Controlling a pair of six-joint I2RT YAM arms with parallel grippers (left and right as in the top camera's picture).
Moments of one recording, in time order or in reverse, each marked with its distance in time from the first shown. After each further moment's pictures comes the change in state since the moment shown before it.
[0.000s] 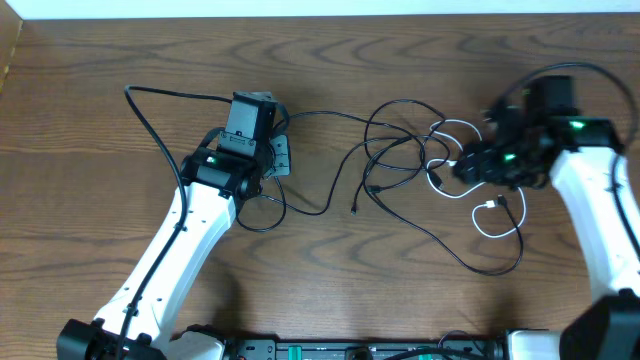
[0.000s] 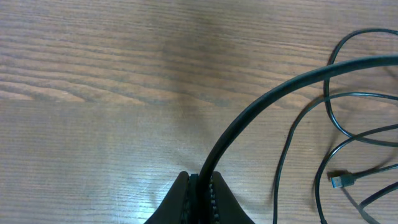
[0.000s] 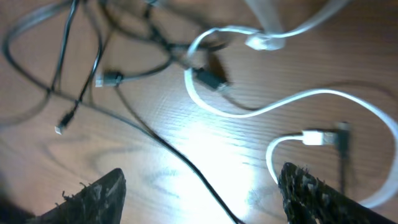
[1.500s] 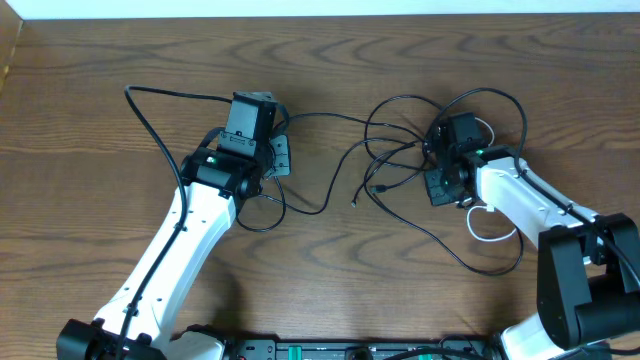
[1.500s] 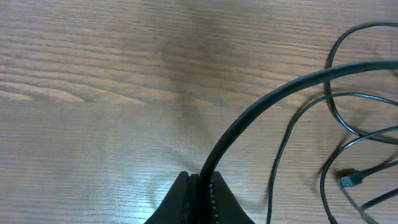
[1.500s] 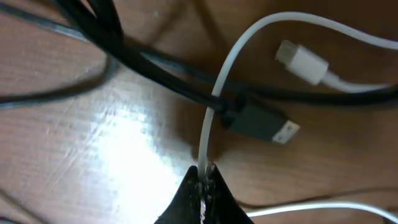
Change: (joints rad) left arm 0.000 0.000 0.000 0.000 0.000 0.000; right arm 0.206 0.169 -0.272 0.460 0.322 0.059
